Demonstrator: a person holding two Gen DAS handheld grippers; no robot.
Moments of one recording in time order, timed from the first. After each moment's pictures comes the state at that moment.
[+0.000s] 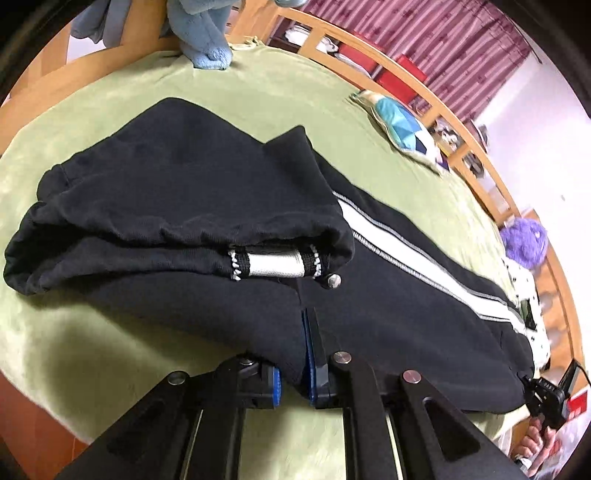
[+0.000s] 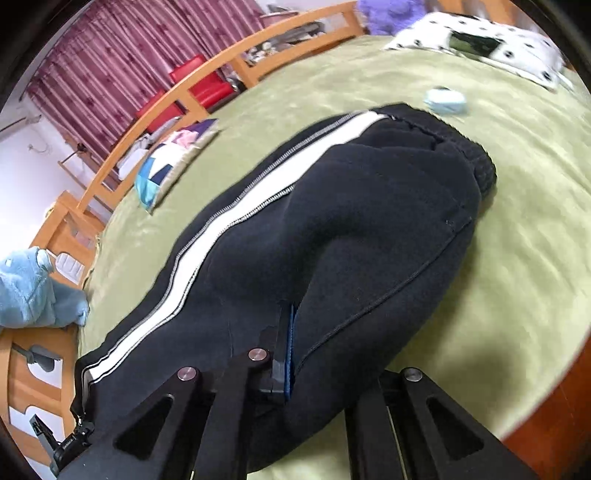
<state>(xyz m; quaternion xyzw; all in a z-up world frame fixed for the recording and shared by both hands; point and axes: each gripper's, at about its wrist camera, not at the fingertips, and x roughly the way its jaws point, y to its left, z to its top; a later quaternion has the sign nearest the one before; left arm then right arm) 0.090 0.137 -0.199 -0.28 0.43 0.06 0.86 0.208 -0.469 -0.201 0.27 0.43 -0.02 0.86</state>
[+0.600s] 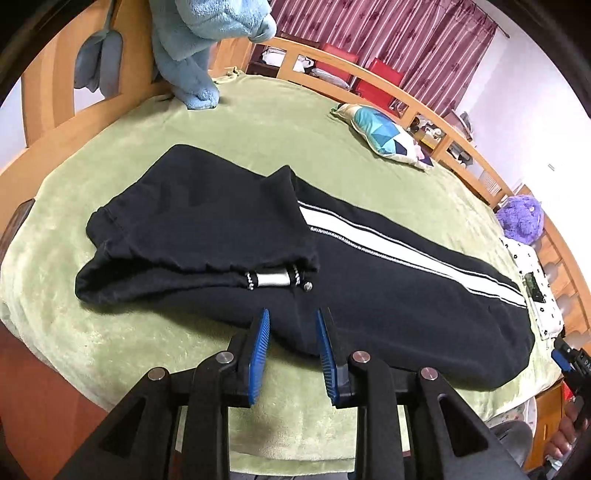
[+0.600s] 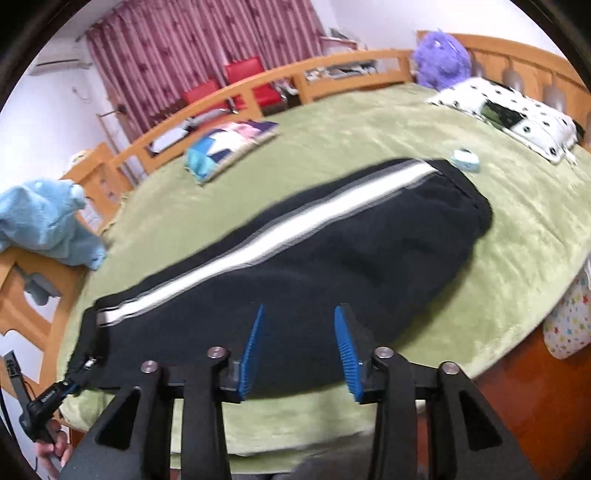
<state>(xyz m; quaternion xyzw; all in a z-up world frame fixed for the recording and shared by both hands) 0.035 0.132 -0.149 -0.22 0.40 0.06 0.89 0.107 -0.368 -0.121 0.16 0.38 0.02 0.91</state>
